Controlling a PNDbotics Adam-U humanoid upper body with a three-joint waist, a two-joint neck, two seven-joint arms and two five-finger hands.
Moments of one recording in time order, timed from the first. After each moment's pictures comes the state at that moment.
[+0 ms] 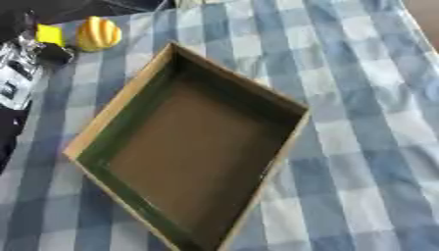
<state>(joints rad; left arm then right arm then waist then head) -1.16 0.62 0.04 -0.78 -0.69 0.47 0.07 -0.51 -0.78 -0.10 -1.98 -0.23 -0.16 -0.32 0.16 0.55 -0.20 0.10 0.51</state>
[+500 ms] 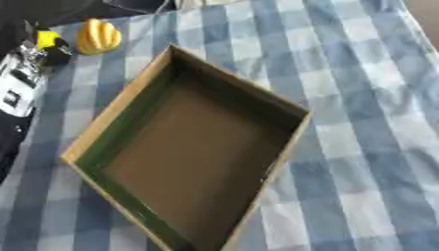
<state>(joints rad) -1.13 0.64 0.00 -0.86 -0.60 0.41 0.18 -0.49 -0.77 -0.10 -1.98 -0.23 -0.16 -0.32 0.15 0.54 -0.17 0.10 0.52</state>
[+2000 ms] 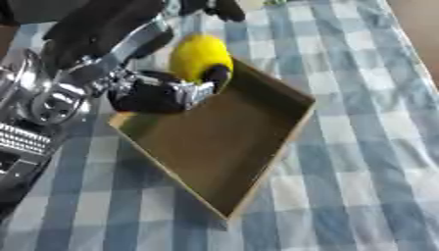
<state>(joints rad) -0.90 0.53 -0.50 -1.98 -0.55 0.10 -0.36 -0.42 -0.75 -0.12 -1.98 -0.24 -0.15 -0.36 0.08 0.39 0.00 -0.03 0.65</state>
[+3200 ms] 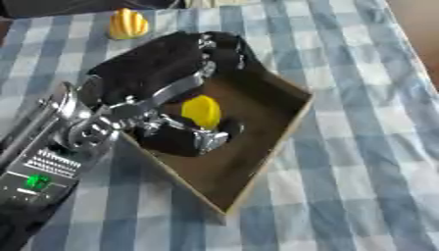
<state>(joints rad) -0.84 0.49 -0.50 -1.98 -0.60 0.13 -0.38 -0.42 -0.74 -0.13 -1.98 -0.25 -0.15 -0.36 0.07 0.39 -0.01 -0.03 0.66</state>
